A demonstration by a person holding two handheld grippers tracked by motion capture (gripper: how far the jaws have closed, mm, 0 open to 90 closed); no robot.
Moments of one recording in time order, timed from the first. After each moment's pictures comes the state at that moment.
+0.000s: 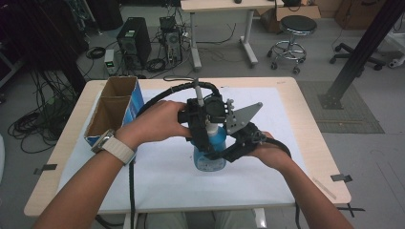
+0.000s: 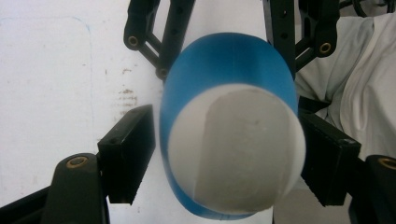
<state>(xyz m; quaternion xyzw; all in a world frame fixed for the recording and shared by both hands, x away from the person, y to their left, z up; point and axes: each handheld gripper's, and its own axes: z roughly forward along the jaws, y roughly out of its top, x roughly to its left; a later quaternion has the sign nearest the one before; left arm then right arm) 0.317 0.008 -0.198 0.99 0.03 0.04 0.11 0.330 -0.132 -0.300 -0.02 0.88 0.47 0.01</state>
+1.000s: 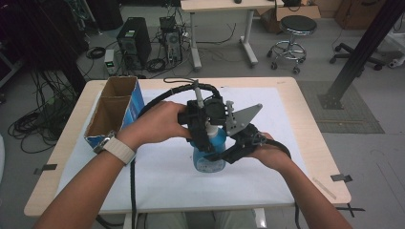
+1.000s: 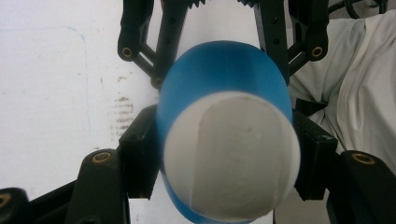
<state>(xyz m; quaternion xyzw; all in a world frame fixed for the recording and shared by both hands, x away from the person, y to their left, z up) 0.313 0.008 -0.200 0.99 0.01 0.04 0.12 0.327 -0.131 -0.301 -0.02 0.88 0.47 0.01</state>
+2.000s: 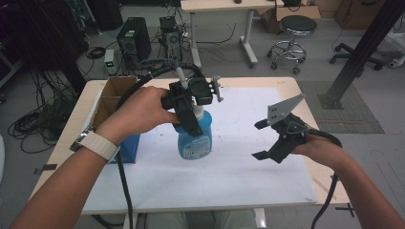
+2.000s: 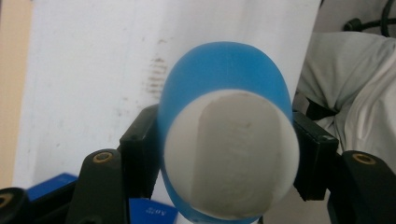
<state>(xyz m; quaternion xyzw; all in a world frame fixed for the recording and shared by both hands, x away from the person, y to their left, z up) 0.322 0.036 -0.158 0.98 0.13 0.08 0.10 0.329 -0.228 -0.274 0.10 0.93 0.35 0.05</state>
